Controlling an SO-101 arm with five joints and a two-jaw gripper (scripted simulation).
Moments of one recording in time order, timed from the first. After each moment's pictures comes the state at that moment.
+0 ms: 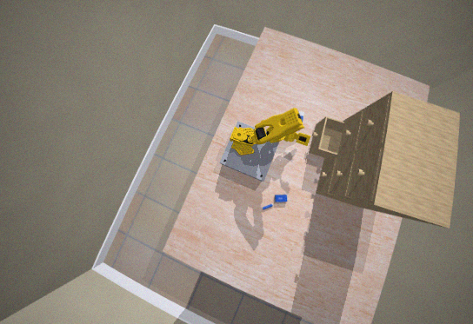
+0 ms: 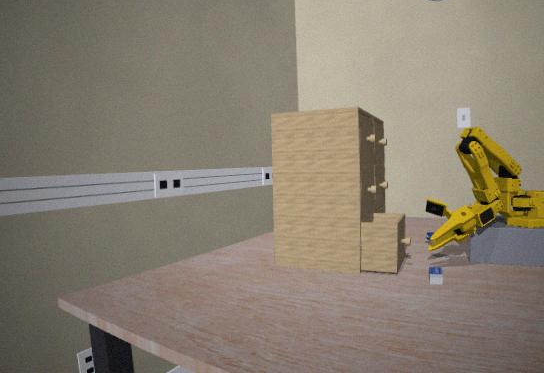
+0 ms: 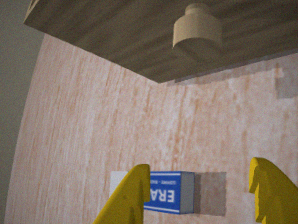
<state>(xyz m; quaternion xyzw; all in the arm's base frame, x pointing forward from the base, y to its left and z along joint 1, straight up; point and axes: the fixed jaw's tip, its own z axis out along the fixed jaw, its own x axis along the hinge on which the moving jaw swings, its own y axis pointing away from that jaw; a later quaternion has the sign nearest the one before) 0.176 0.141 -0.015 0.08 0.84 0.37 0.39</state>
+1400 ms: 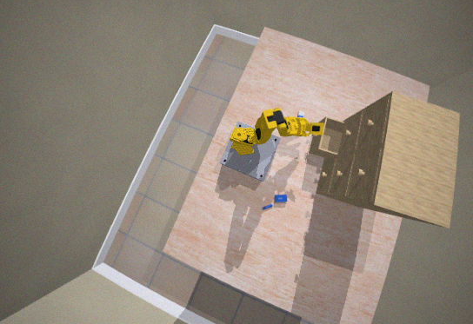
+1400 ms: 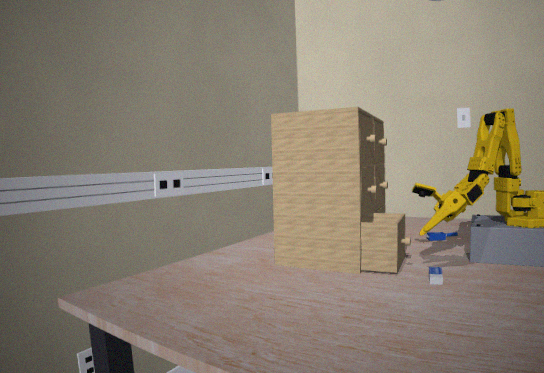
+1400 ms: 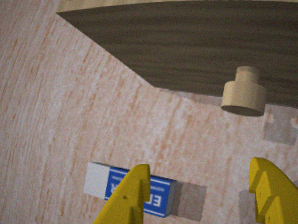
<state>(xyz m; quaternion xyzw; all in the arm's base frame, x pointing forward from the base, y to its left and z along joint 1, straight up) 0.188 0.153 0.007 -0.07 0.89 0.24 0.37</state>
